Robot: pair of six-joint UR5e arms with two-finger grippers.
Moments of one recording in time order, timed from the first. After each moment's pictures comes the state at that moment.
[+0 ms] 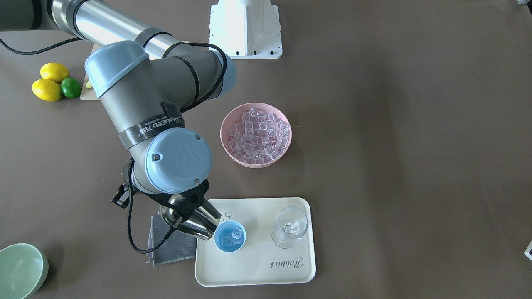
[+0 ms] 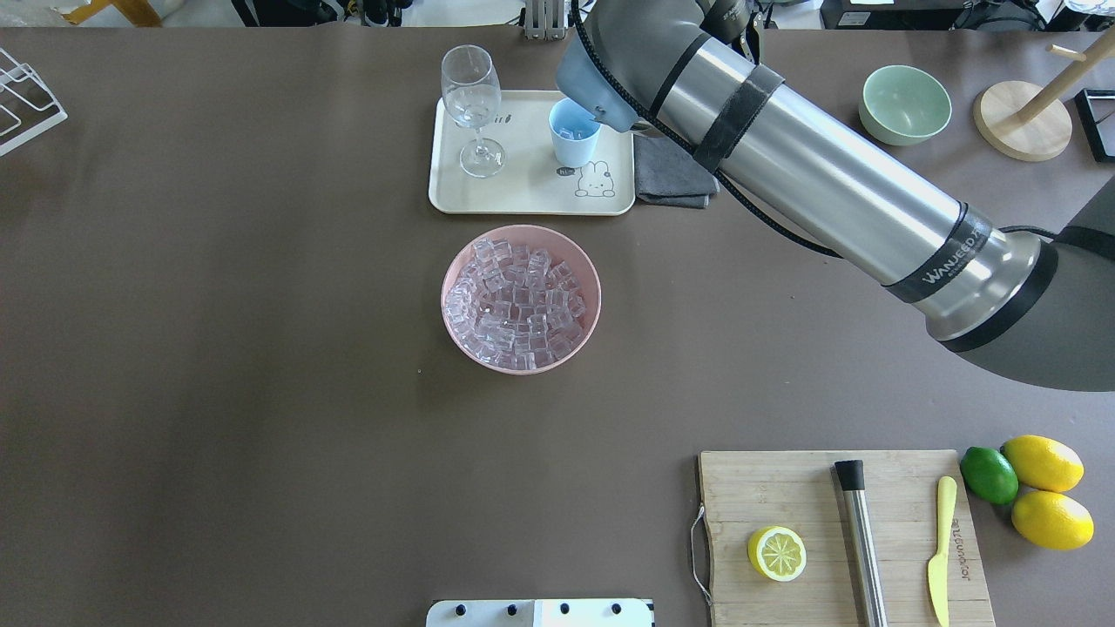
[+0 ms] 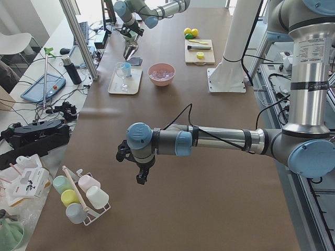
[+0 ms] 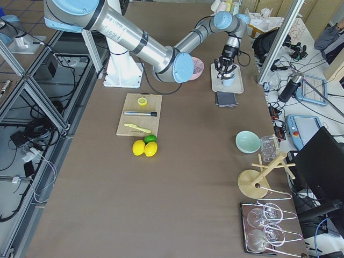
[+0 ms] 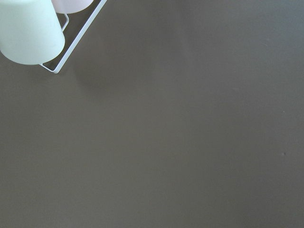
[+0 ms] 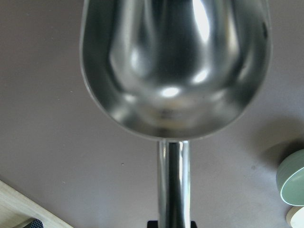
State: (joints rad) left arm -1.58 -1.53 -1.66 -1.54 -2.41 0.24; right arm 0.90 -0.40 1.09 -2.30 1.90 -0.45
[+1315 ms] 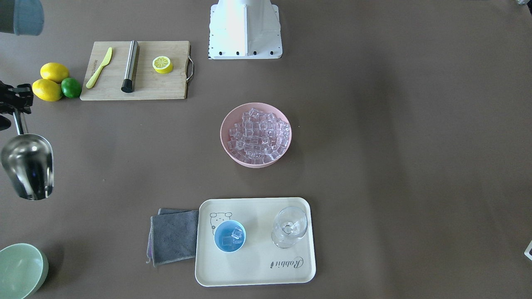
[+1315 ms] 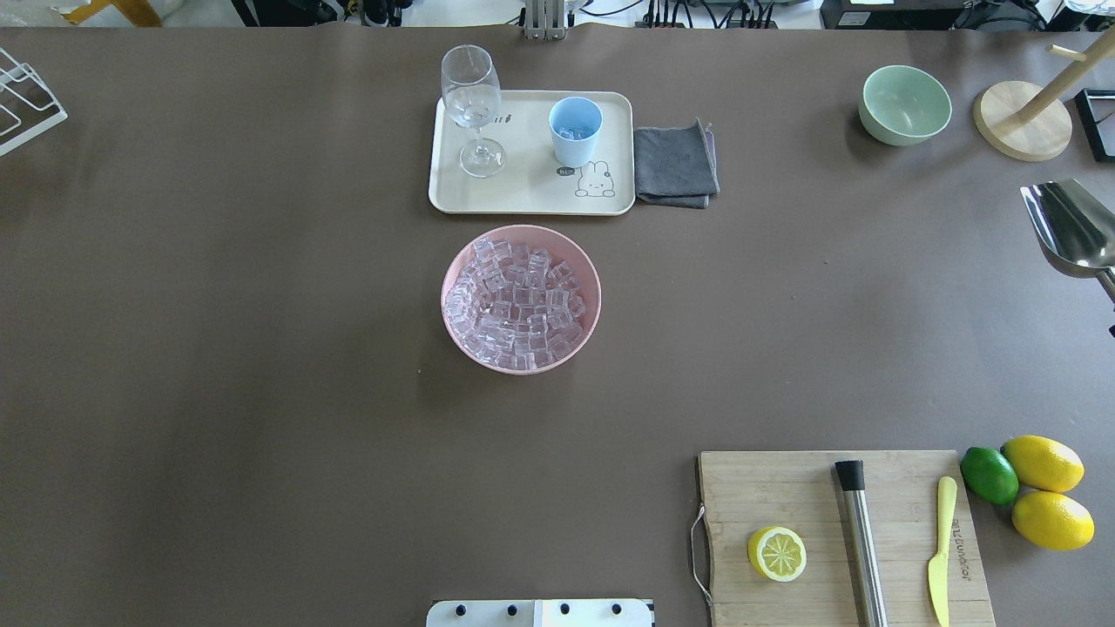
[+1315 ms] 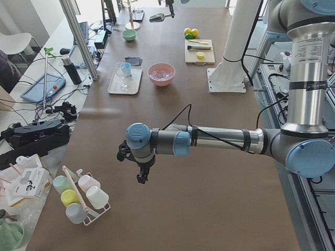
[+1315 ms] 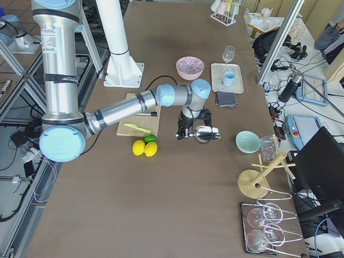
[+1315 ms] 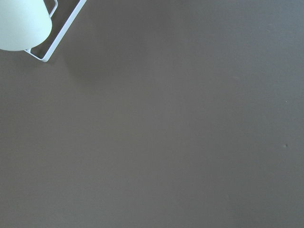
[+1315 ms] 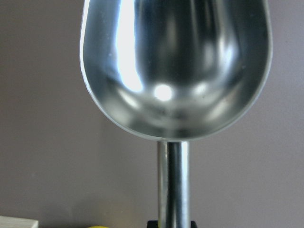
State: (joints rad) left arm -1.55 -1.54 -1.65 -1.55 -2.41 0.24; right arm 1.22 -1.67 1.91 -1.76 2.29 0.15
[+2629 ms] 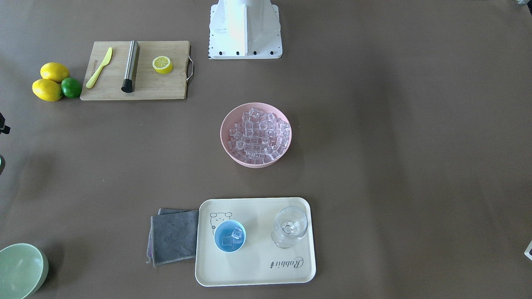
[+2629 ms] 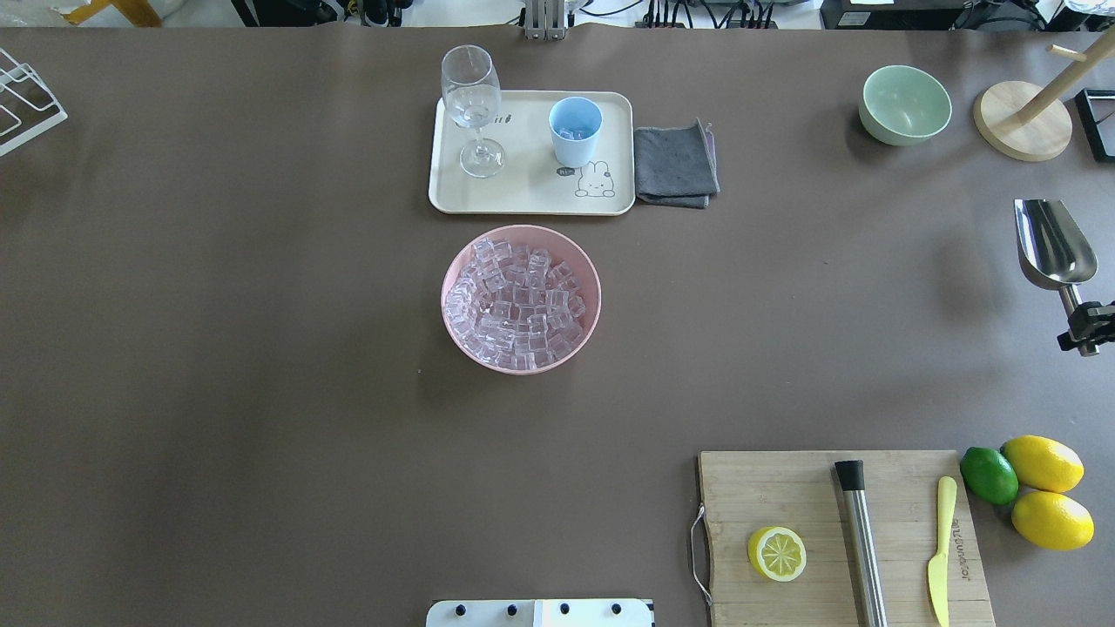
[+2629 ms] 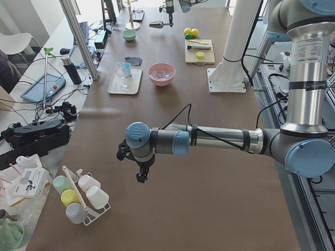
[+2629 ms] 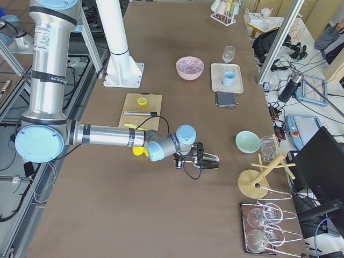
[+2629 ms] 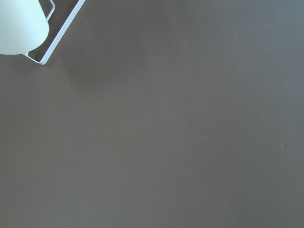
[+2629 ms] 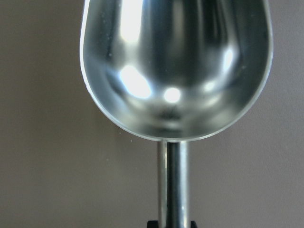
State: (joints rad) left arm -1.54 -1.54 -1.65 -1.55 -2.41 0.24; right arm 1.18 -1.71 1.57 -1.10 2.39 0.50
